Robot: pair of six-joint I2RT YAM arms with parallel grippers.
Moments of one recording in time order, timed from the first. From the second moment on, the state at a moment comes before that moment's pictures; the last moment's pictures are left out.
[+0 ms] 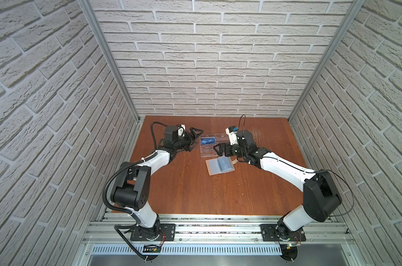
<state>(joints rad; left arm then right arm) -0.31 1.63 0.97 0.29 0.63 -1.14 0.50 1.54 1.04 -0.15 -0.18 0.44</state>
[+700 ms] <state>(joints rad) -0.56 1.78 0.78 0.61 0.42 -1.35 0.48 1.47 0.71 -0.07 -0.27 0.49</state>
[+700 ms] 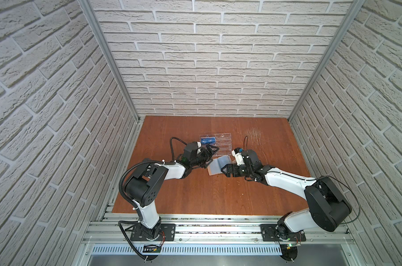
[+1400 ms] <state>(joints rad) -0.58 1.94 0.71 0.87 0.30 -1.51 0.44 1.55 0.72 0.13 -0.36 0.55</state>
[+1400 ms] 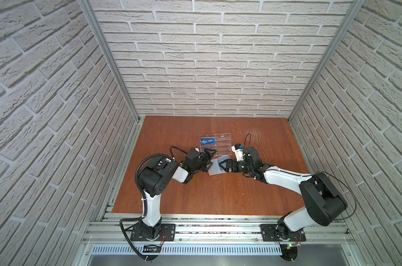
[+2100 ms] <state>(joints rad) -0.58 1.94 0.68 0.91 0.29 -1.51 0.42 1.61 0.71 0.19 -0.42 0.59</state>
